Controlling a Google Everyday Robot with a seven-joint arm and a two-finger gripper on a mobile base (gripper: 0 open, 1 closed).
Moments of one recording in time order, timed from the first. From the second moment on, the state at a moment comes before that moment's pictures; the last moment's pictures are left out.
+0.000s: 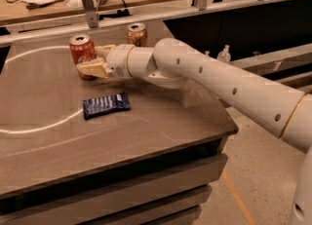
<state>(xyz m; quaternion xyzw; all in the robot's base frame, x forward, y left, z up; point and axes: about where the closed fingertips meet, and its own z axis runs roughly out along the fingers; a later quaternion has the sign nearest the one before) 0.660 0.188 0.874 -0.46 0.61 0.33 0.55</state>
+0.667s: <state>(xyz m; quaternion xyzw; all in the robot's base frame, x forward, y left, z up) 0.658 0.181 0.880 -0.46 0.61 0.32 0.56</state>
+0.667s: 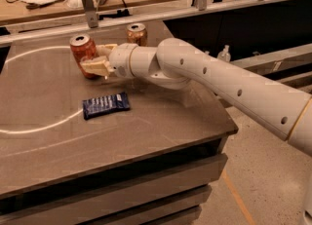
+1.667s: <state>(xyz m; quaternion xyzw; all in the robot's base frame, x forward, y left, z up) 0.597 0.169 0.955 -0.67 0.42 0.23 0.57</state>
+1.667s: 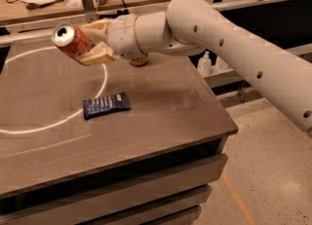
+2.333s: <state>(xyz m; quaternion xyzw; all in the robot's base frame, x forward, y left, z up) 0.592 0.173 0.961 -0.68 0.39 0.21 0.58</state>
